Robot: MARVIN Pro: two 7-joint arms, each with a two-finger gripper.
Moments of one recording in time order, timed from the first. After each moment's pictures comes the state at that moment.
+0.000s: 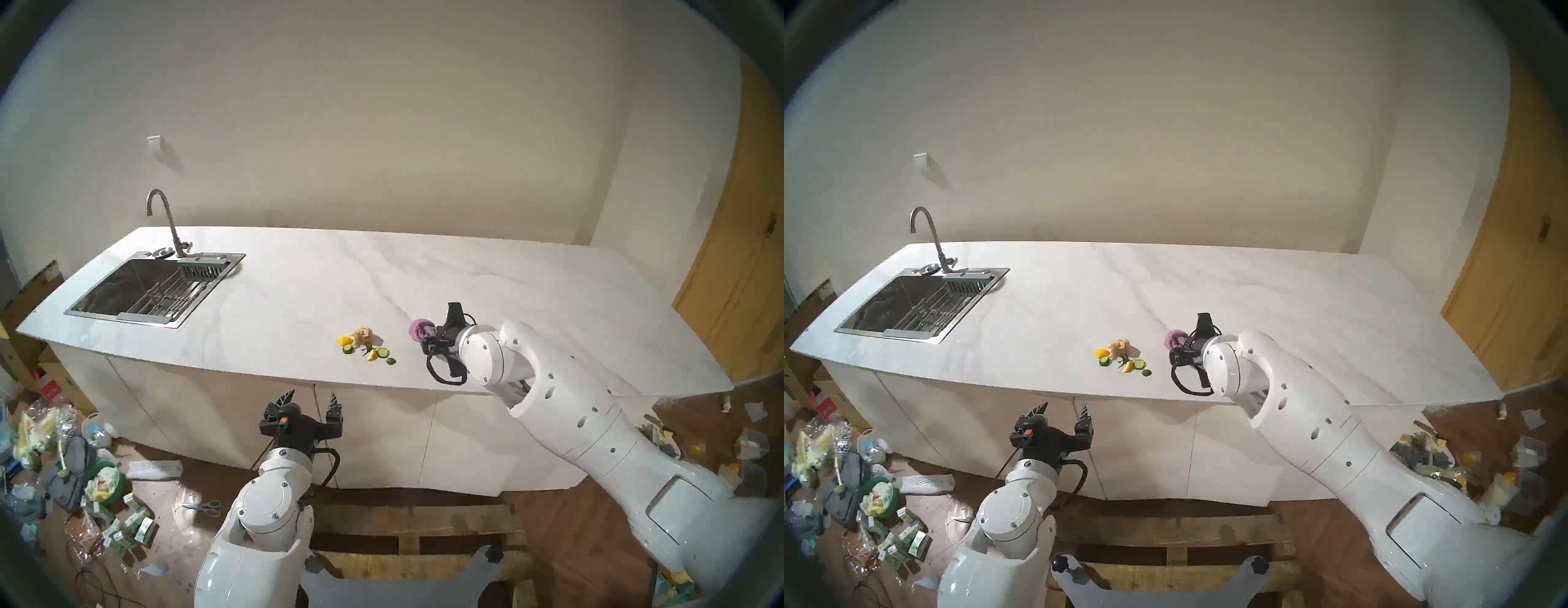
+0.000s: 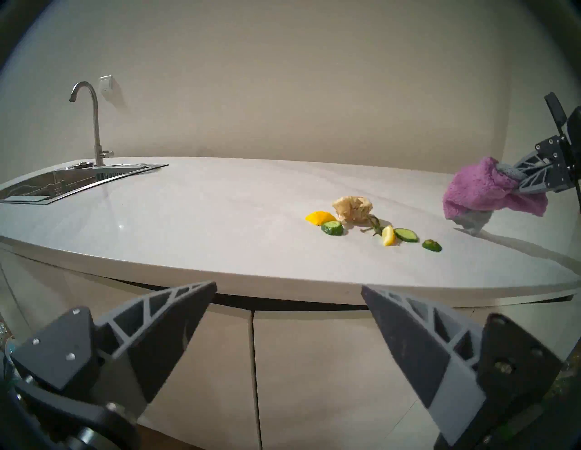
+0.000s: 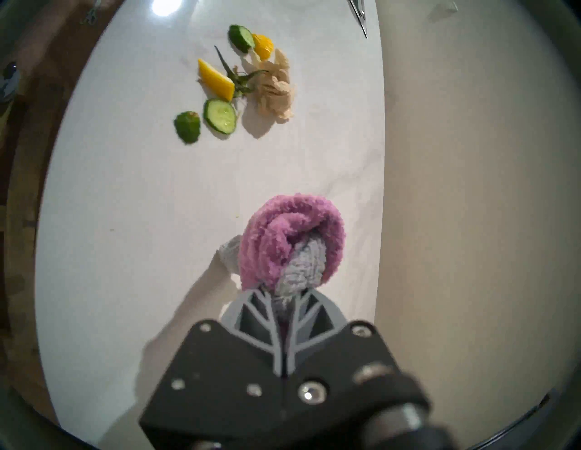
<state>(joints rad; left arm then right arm) 1.91 -1.53 -1.50 -1.77 -0.04 -0.01 0.07 -1.07 -1.06 0.88 -1.65 -0.86 0.36 0.69</state>
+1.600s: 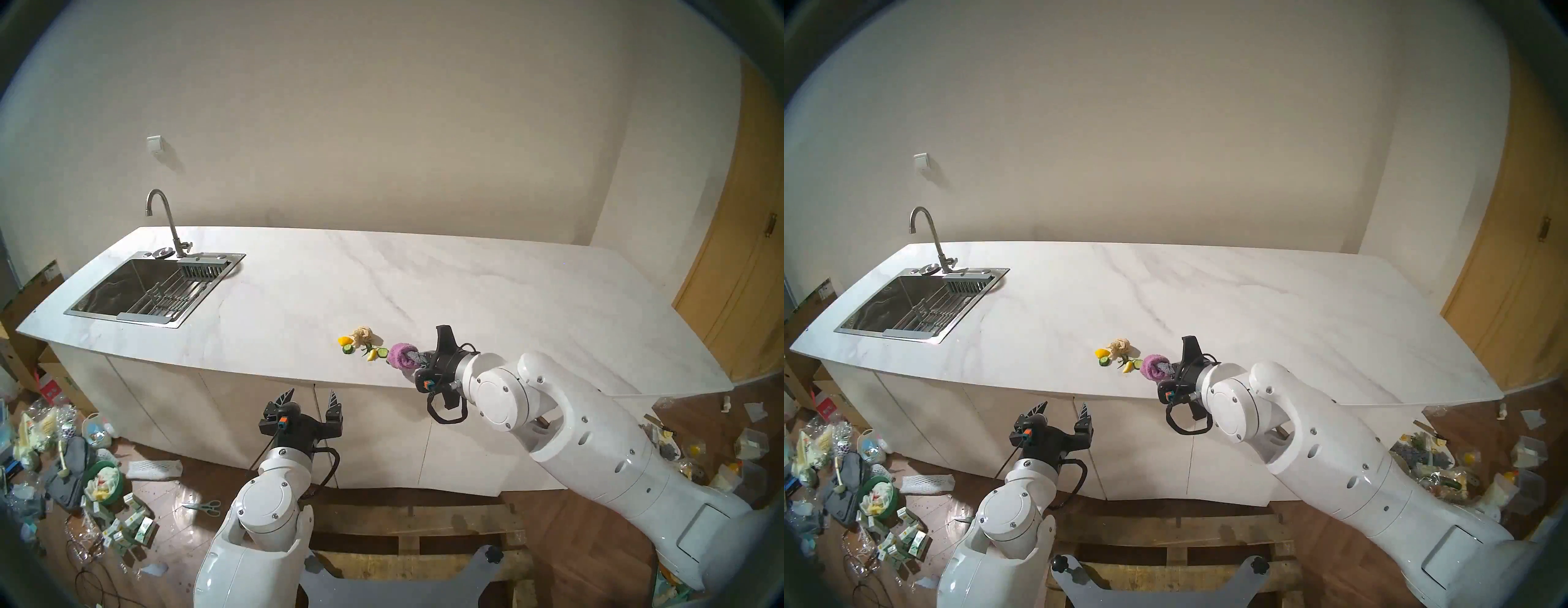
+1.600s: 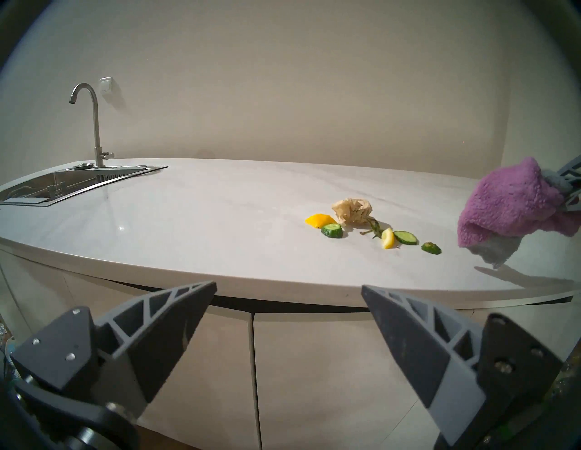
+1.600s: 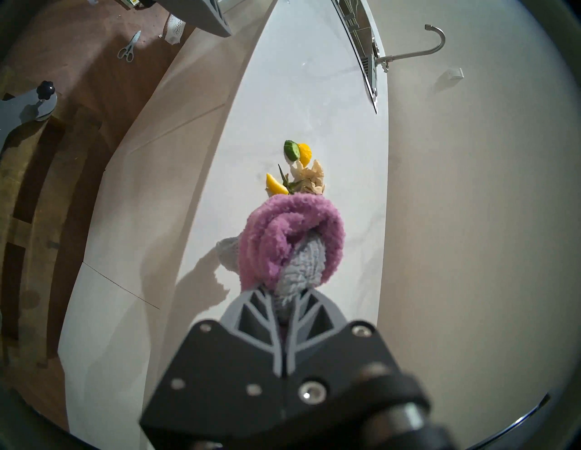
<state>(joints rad) 1.91 -1.53 -1.50 -1.77 -0.04 -0.01 0.07 -1.19 -0.98 0.86 -1.86 -0.84 0.33 0.68</state>
